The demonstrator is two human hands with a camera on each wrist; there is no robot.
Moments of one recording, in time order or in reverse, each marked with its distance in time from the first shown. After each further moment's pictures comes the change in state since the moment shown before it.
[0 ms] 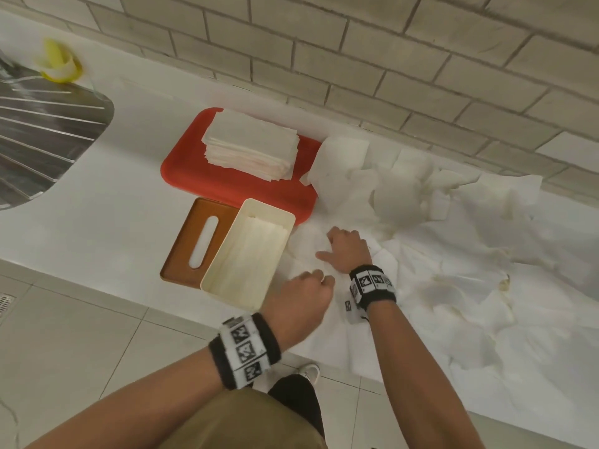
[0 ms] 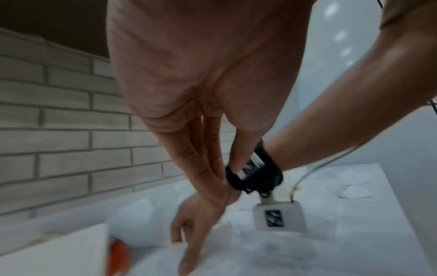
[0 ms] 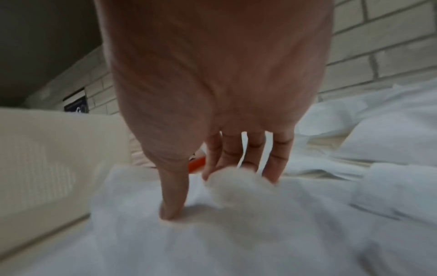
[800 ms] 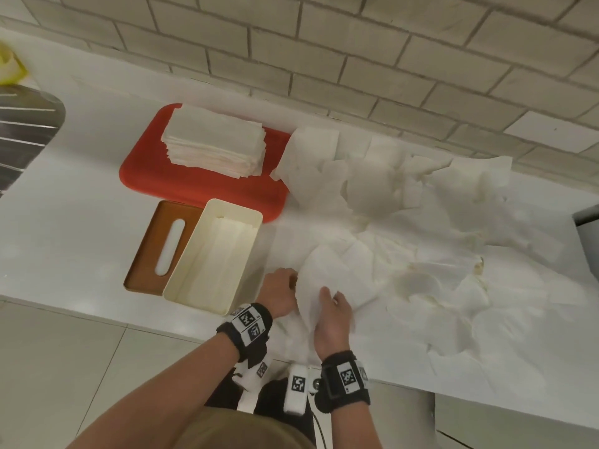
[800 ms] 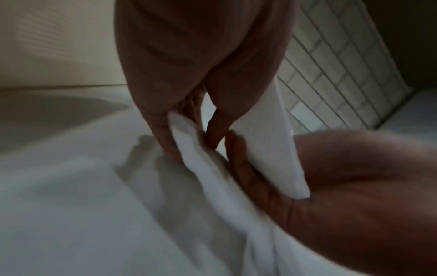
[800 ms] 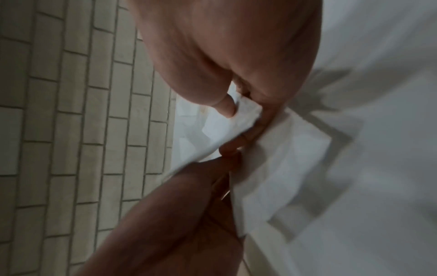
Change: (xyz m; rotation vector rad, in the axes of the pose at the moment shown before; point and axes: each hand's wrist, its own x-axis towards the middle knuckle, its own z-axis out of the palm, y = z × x) left_hand 0.062 -0.006 0.068 -0.750 -0.174 -0.453; right_hand -0.140 -0.005 0.070 1.714 0.352 0.689
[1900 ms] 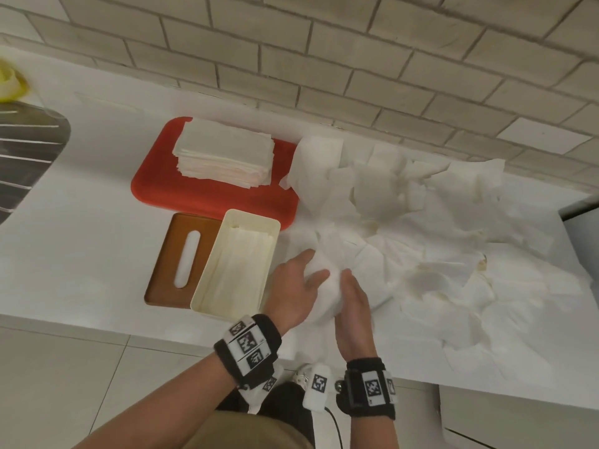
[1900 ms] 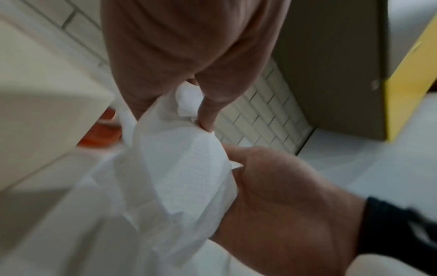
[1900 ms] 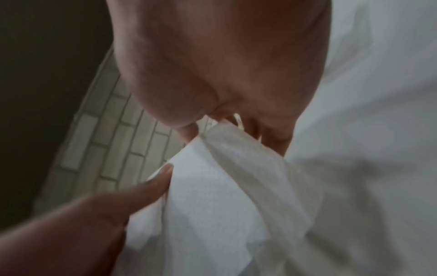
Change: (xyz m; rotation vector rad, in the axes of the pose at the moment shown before) left_hand -0.047 0.014 -0.053 -0.246 0.202 0.226; right_hand -0.060 -0.041 0.024 -0.062 -0.252 -0.192
